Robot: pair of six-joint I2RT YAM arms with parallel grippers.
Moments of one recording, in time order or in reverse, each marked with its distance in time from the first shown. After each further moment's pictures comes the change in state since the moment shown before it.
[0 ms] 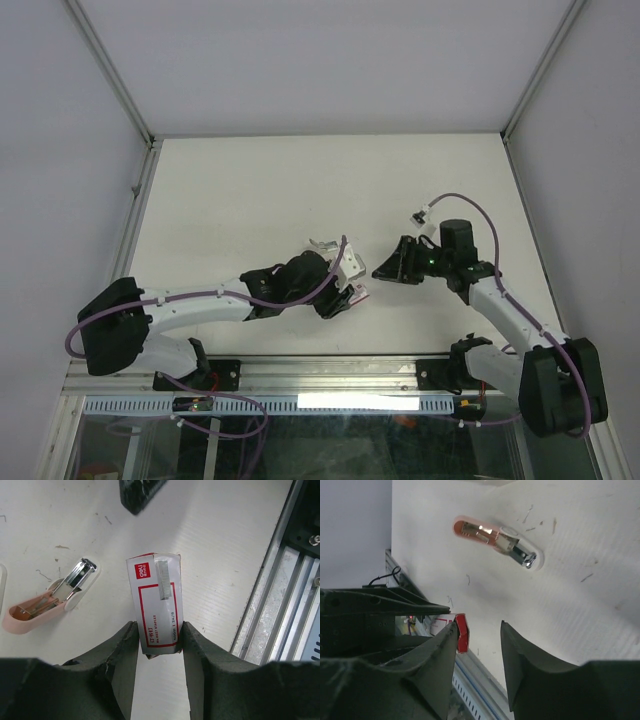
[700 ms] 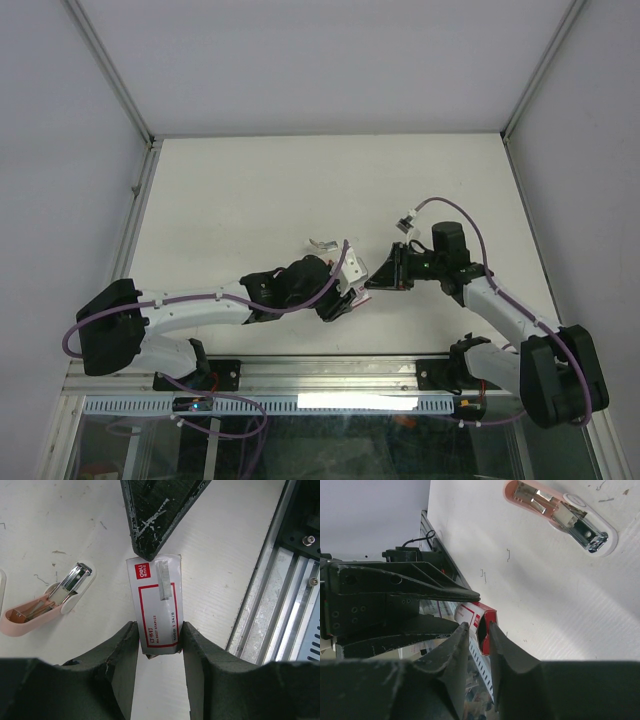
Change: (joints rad) left arm -0.039 -0.025 0.000 0.006 -0.031 0.001; right arm 0.064 0.066 -0.045 0.132 -0.215 0.060
